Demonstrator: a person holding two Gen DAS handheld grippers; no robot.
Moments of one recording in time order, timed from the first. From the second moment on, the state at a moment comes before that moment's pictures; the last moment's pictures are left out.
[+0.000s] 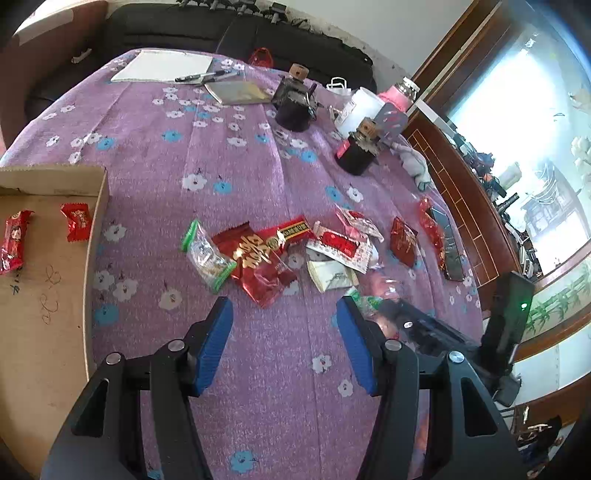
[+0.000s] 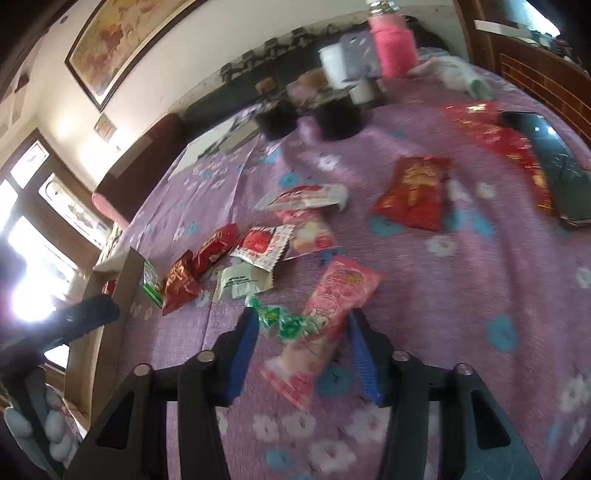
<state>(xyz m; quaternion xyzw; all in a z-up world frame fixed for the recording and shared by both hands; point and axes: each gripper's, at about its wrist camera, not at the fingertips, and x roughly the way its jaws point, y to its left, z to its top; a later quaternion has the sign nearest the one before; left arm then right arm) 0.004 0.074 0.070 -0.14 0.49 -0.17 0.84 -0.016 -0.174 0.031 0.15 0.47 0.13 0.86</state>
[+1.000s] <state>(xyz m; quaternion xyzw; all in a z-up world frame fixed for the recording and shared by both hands) -0.003 0.072 0.042 -0.15 0.52 -0.17 0.82 -0.073 -0.055 0.039 0.02 0.50 0.15 0.85</state>
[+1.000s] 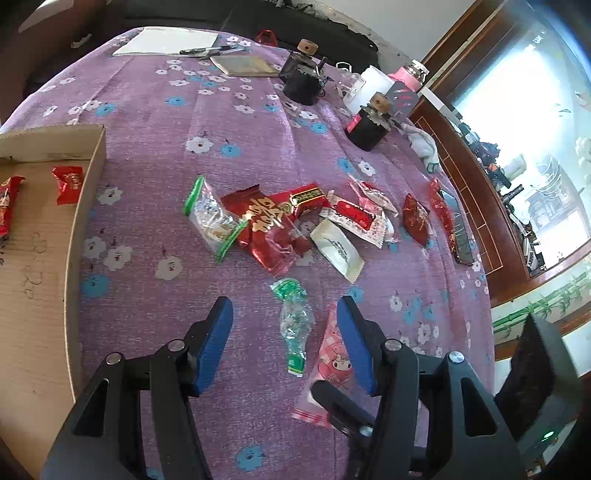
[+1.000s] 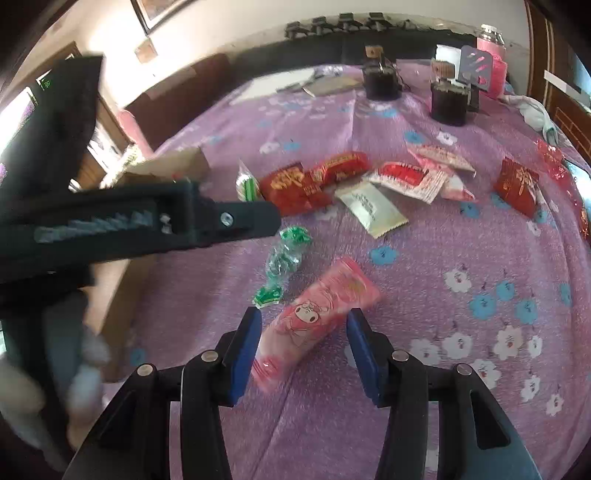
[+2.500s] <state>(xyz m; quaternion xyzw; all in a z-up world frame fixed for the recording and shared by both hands) -0.019 0.270 0.053 -0.19 0.48 -0.03 0.85 -0.028 0.109 0.096 0.02 0.49 0.31 0.81</state>
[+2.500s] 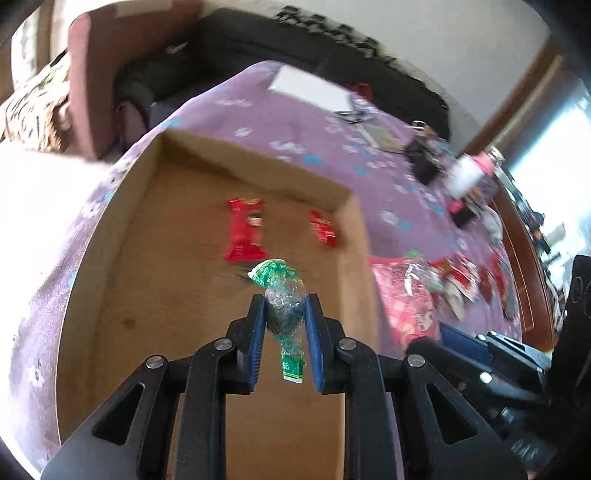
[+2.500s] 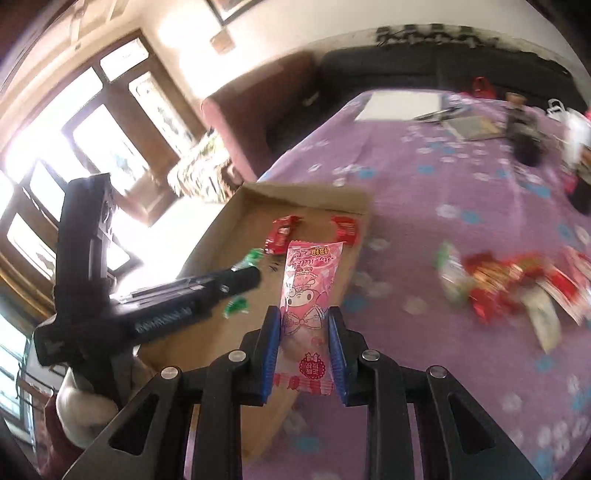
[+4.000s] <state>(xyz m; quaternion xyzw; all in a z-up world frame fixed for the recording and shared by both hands) -0.024 0.143 0.099 -0.16 0.46 -0.12 0.86 0.018 -0.094 0.035 0.06 0.48 0.12 0.87</state>
